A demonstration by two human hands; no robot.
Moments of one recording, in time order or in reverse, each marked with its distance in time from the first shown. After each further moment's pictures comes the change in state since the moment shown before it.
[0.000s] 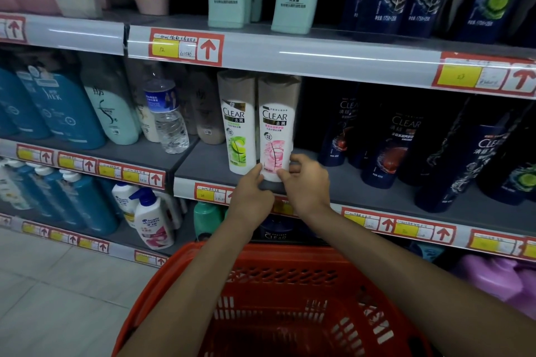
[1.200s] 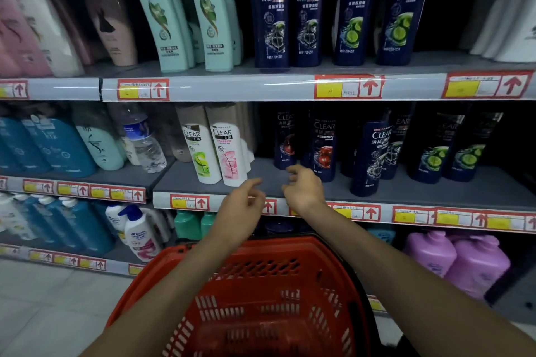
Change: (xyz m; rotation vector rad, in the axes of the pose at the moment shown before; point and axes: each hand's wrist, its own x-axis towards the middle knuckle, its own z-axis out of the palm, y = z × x) left_hand -0.094 0.049 0.052 0.425 -0.010 0.284; right_hand -0.032 0.016 -0.122 -0.030 -0.132 0.172
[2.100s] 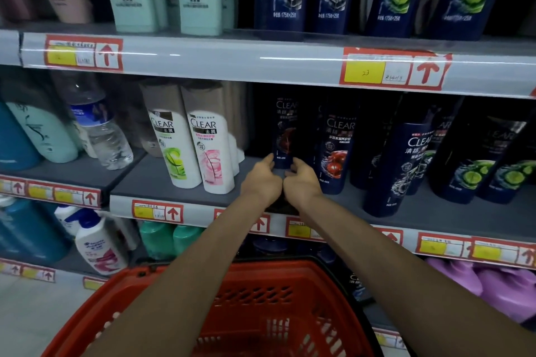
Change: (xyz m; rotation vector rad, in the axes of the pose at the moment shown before) left_hand 0.156 -0.027 0.082 -0.301 -0.109 -0.205; right_hand 0.097 0.027 0.038 0.248 -0.036 0.107
